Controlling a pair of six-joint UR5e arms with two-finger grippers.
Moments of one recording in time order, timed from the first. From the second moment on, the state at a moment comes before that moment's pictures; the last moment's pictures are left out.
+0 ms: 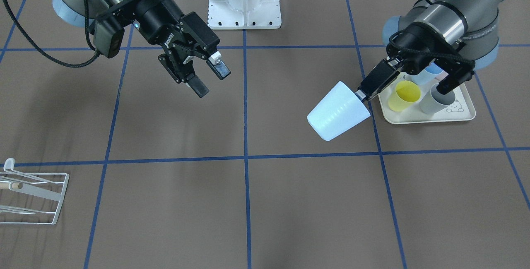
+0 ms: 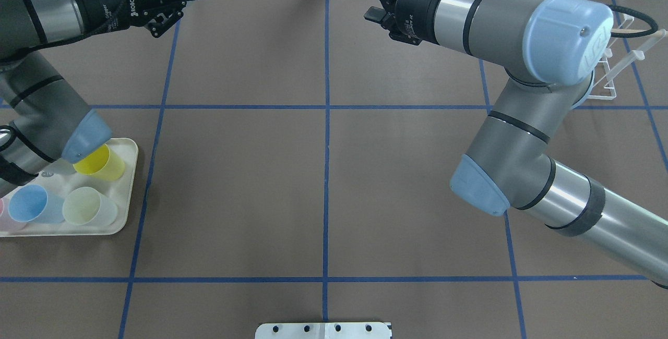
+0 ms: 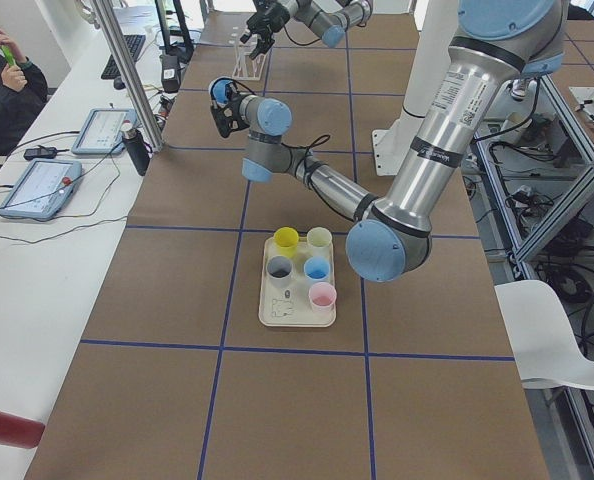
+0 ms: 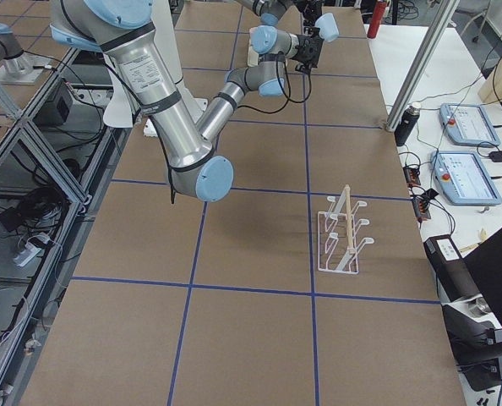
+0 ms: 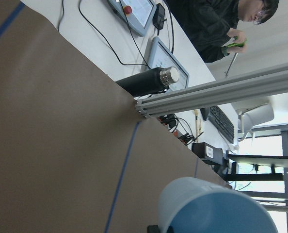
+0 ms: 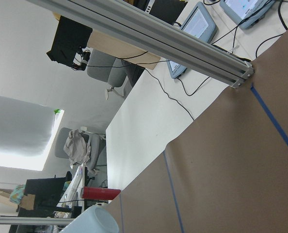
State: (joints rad) left arm -0.92 -2.02 -1.59 -3.01 -1.85 -2.20; right arm 0.72 -0.98 1.82 -0.70 1.56 1.88
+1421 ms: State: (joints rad) left arm -0.72 -2.18 -1.46 -3.36 -1.62 -2.47; right arm 0.70 -0.93 1.77 -0.54 1.53 2.06
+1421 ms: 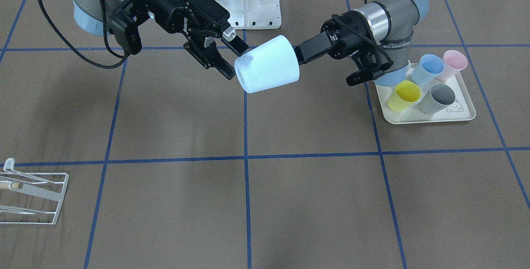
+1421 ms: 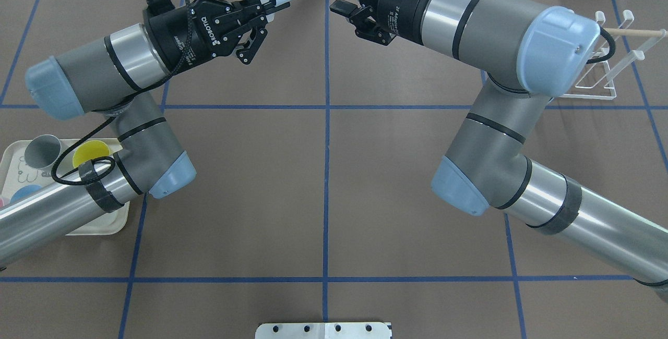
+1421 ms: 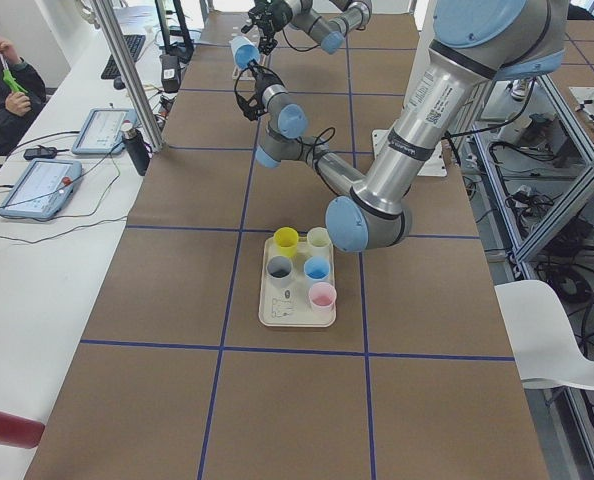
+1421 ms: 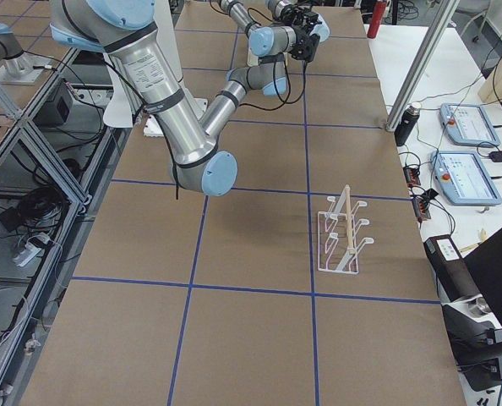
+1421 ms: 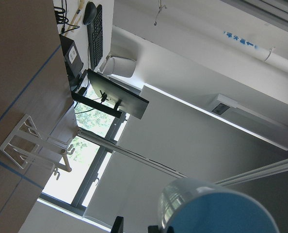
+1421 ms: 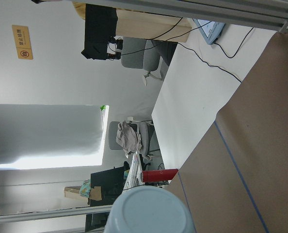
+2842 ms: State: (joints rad) left arm -0.66 -2.20 -1.46 -3.36 -1.57 -2.47; right arm 0.67 -0.93 1.76 -0.54 1.49 2.07
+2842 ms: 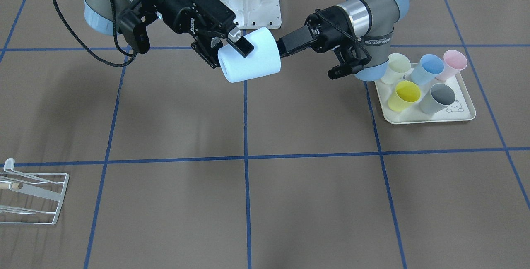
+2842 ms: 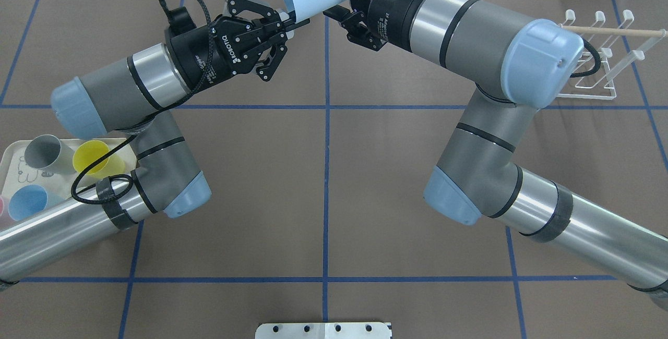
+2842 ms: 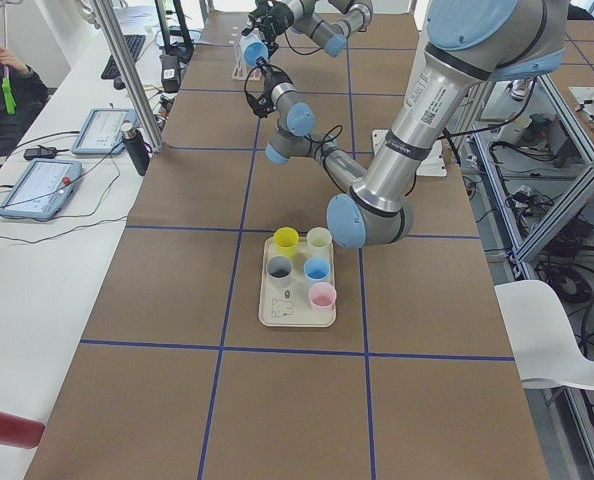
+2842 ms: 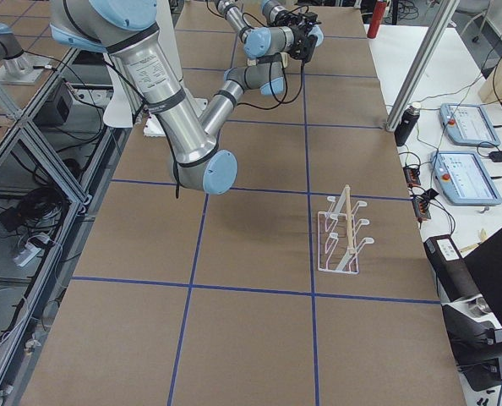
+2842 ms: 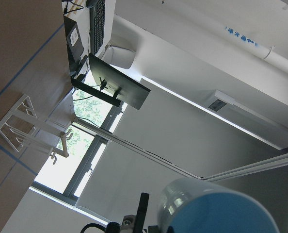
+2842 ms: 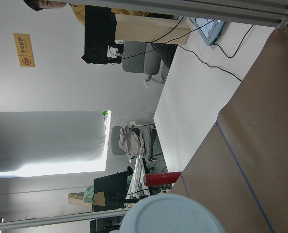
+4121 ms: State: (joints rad) left arm -0.66 -2.18 -1.46 -3.36 -1.57 -2.40; right arm 0.78 -0.97 1.74 -0.55 1.51 1.97
